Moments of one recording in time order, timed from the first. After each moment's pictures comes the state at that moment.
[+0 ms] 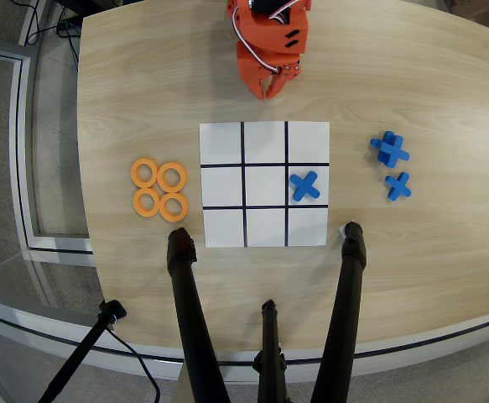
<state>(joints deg) -0.7 192.7 180.3 76.9 -94.3</state>
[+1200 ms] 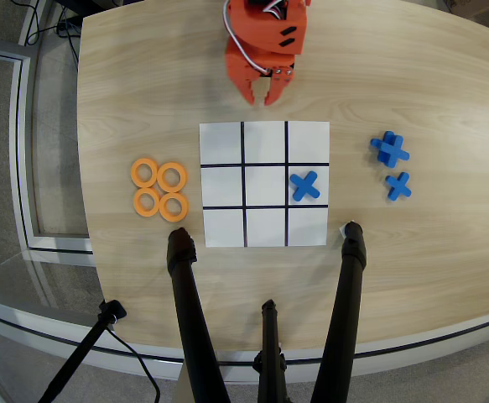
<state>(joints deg) 5.6 171.3 159.2 71.0 -88.7</state>
